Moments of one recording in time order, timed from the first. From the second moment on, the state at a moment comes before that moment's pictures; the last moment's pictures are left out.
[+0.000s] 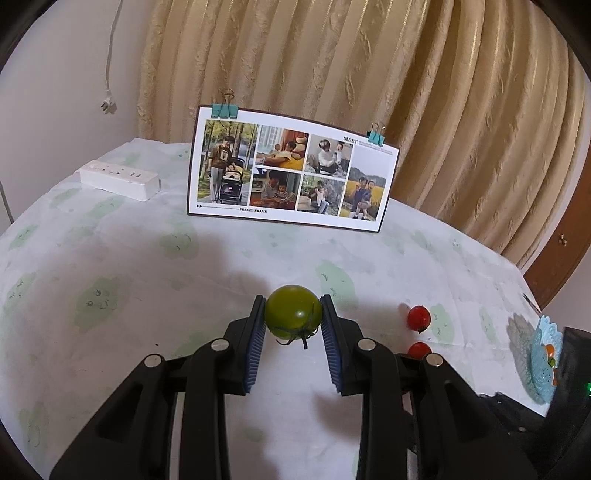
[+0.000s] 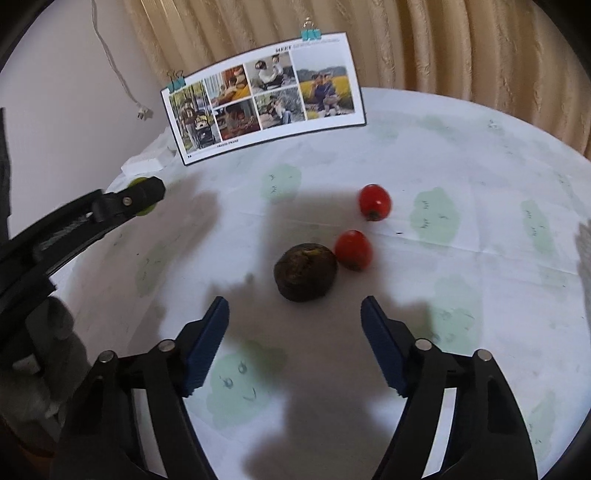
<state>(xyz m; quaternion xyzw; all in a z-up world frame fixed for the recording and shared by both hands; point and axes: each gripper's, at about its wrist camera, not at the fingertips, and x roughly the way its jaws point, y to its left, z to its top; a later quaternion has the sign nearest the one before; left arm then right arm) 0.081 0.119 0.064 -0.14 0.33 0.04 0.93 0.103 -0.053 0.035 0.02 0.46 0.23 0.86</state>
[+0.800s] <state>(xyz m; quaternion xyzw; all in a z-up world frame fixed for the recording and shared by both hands) 0.078 0.117 0.066 -0.14 0.33 0.03 0.93 0.102 -0.053 0.035 0.01 0.45 0.20 0.87</state>
